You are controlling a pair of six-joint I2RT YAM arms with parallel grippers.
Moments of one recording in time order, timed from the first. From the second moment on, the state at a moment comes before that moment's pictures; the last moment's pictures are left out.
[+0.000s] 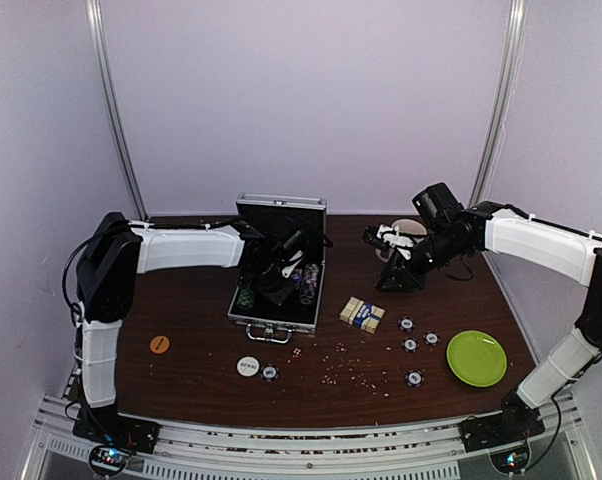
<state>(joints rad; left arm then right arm) -0.85 2.10 1.62 -0.70 -0.25 -0.12 0.50 1.53 1.22 -0.69 -0.45 -0.52</state>
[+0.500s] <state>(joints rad) -0.82 2.20 1.69 -0.64 -0.24 -0.14 0.50 1.53 1.22 -0.70 -0.45 -0.52</state>
